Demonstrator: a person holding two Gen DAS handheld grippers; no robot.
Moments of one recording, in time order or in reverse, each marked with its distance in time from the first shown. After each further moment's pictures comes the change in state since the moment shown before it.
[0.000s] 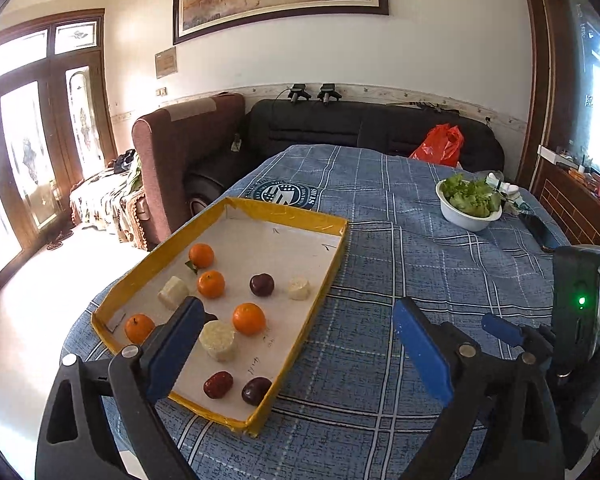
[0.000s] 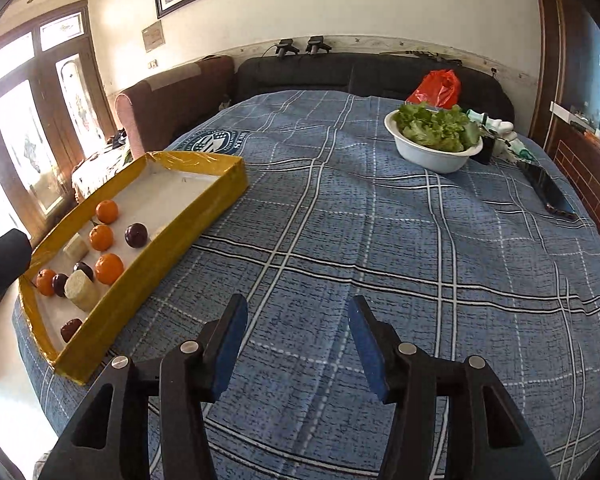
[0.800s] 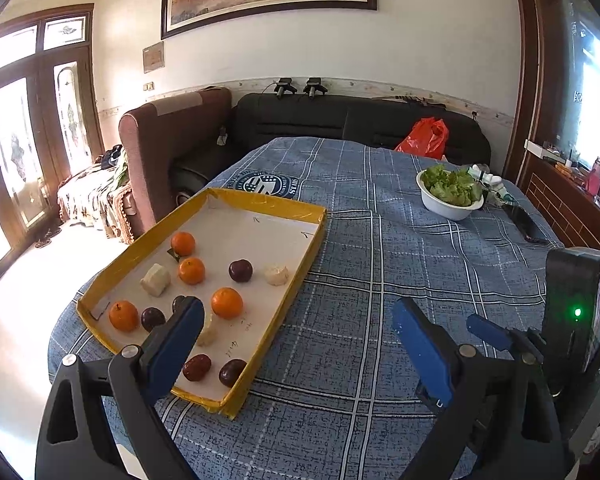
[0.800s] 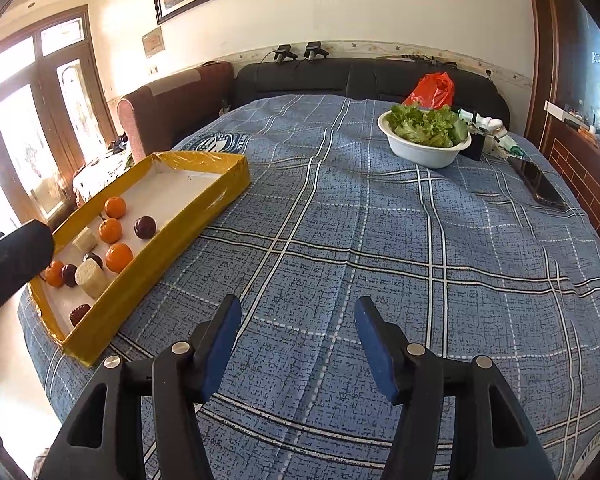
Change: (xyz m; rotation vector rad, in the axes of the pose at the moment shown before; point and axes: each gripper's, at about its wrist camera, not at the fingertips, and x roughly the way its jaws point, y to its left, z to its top) left arm -0.004 -0.009 -0.013 0.007 0.032 -0.054; right arm -0.018 0.002 -0.018 0.010 -0.015 0.014
